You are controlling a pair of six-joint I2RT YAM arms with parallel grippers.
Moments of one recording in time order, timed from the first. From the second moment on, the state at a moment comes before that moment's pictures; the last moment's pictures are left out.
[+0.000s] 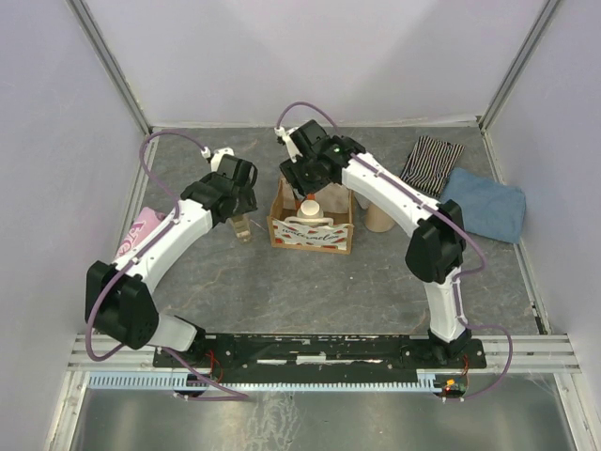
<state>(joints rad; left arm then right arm) -0.44 1.43 1.17 -0.67 -0.43 -0.56 0.72 2.08 2.01 -0.88 0.04 0.06</state>
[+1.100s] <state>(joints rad) -0.70 1.63 1.57 -0.68 -0.24 -0.58 0.69 1.25 1.57 -1.04 0.19 0.15</state>
